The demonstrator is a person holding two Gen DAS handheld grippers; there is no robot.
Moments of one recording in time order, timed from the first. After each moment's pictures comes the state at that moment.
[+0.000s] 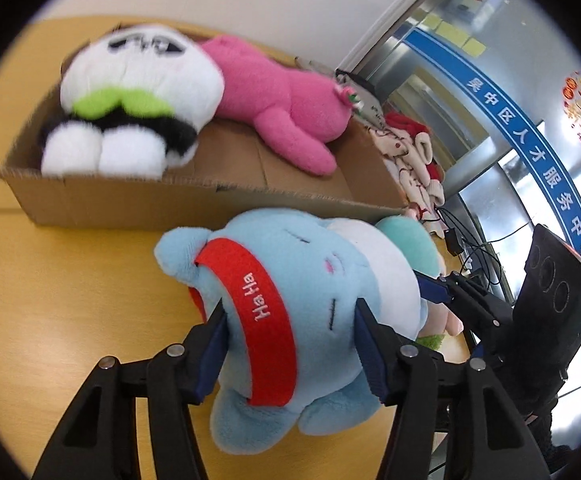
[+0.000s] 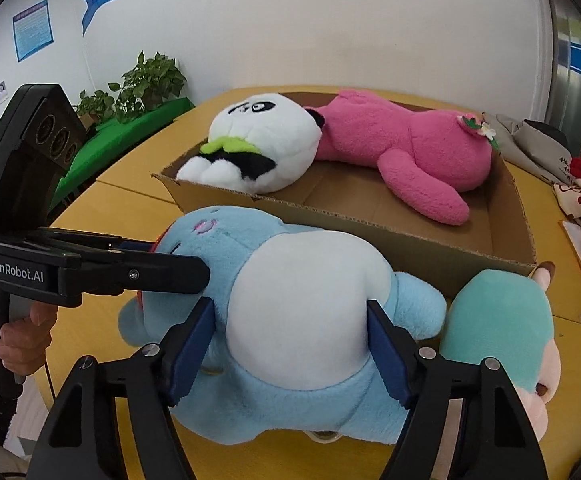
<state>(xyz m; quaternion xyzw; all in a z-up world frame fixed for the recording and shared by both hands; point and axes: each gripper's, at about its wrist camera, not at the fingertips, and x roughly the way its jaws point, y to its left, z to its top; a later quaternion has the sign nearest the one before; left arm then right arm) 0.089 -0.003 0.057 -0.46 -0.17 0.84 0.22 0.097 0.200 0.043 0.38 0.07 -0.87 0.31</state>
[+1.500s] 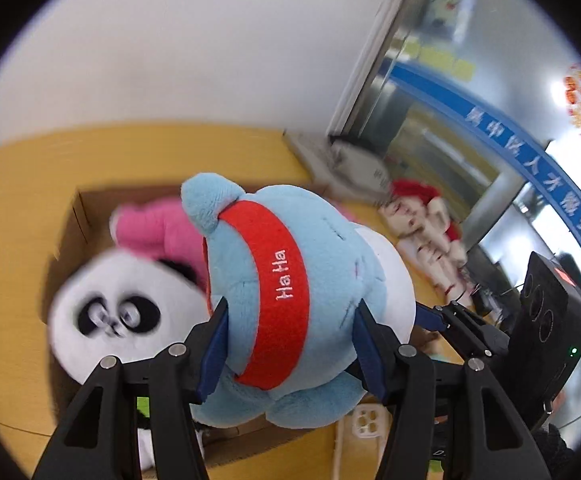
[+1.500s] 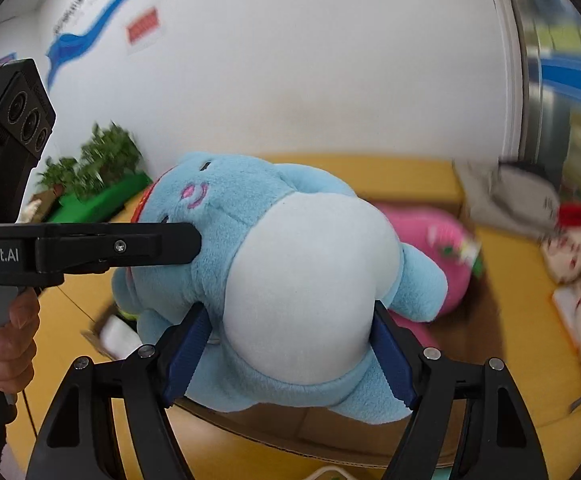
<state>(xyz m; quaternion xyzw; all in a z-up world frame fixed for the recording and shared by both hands) -0.077 -0.001 0.097 -0.44 -0.10 0.87 0.20 -0.052 0.174 0.059 0.34 0.01 -0.91 0.25</state>
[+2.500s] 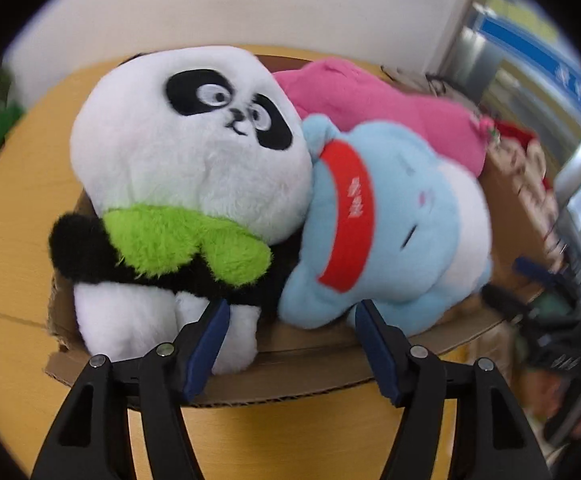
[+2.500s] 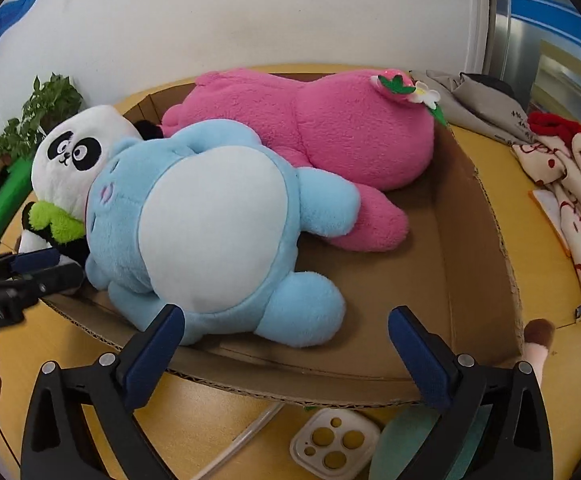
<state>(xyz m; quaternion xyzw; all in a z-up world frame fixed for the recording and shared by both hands) -0.007 -0.041 0.026 -0.47 -0.03 0.88 0.06 -0.050 0.187 -0.009 0.43 0.04 -0.88 0.16</state>
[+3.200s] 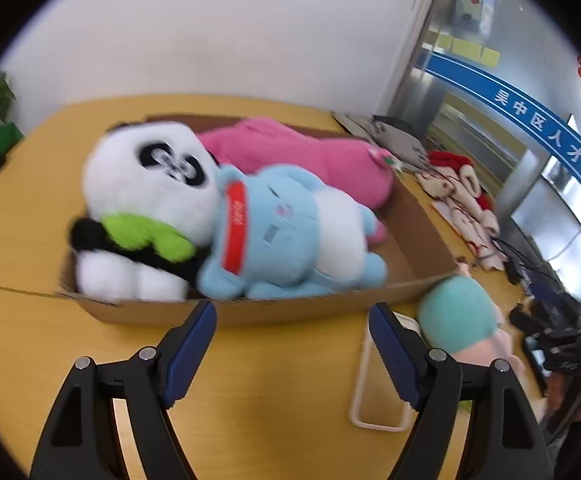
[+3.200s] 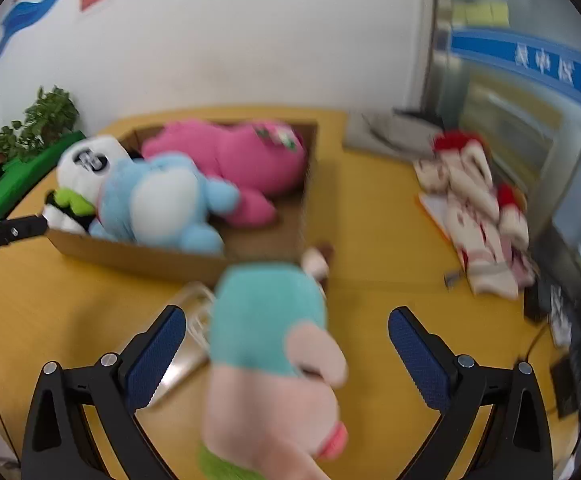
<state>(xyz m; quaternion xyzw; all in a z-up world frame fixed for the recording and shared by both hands) 0.080 0.003 0.086 -0.41 -0.10 0.90 0.13 0.065 0.330 0.047 0.40 0.06 -0.91 0.12</state>
